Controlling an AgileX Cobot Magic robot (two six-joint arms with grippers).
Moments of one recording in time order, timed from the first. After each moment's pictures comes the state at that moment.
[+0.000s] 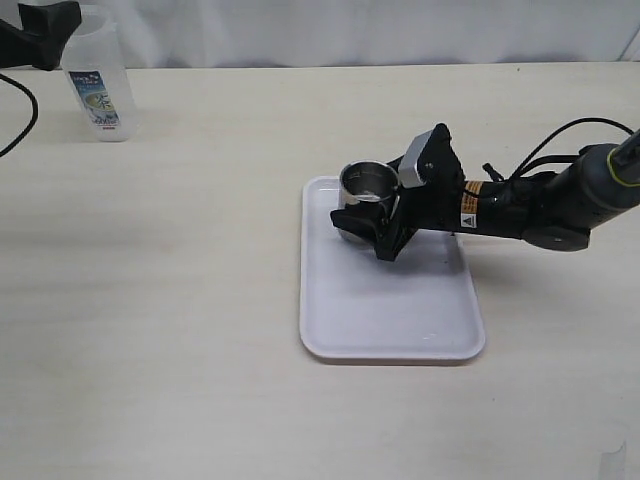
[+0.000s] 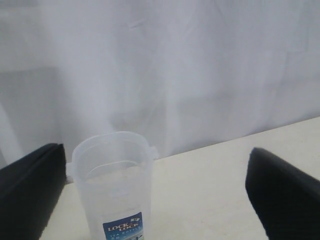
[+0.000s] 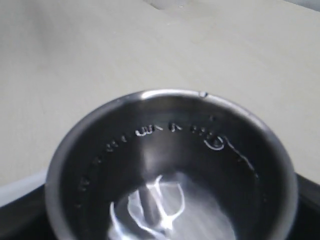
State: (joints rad) left arm 0.12 1.67 -0.83 0.70 -0.69 -0.47; right arm 0.12 2.26 -1.00 -1.12 -1.01 0.39
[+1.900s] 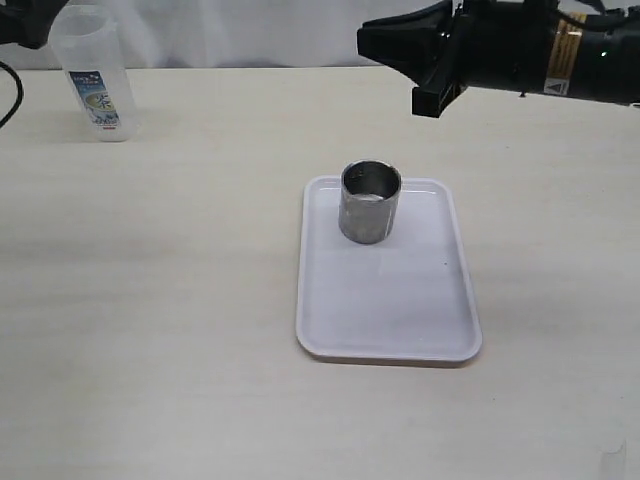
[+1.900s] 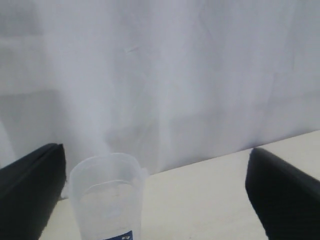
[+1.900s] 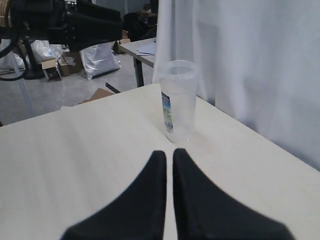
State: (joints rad) left arm 0.12 1.58 -0.83 0.76 -0.67 -0.57; right arm 0.12 1.66 -1.00 -1.34 -0.94 0.97
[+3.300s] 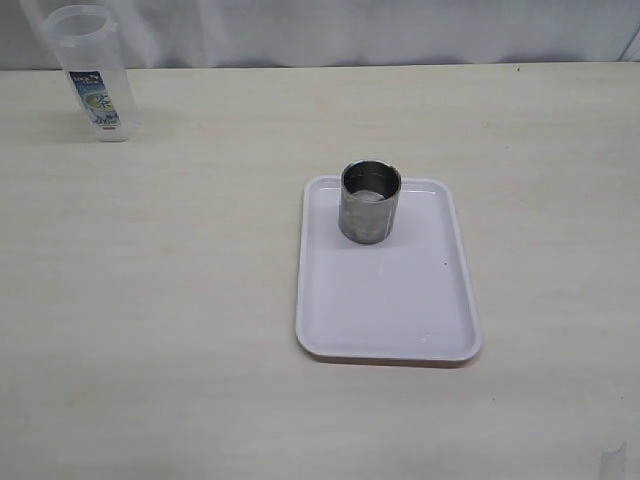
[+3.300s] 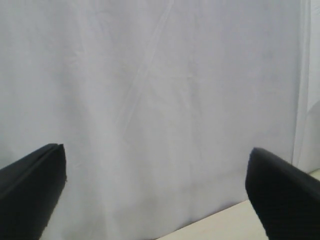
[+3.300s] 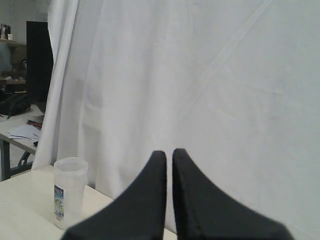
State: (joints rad) left arm 0.12 0.76 -0.60 1.12 -0.62 -1.06; right arm 0.12 0.92 -0.79 -1.14 -0.47 0.98
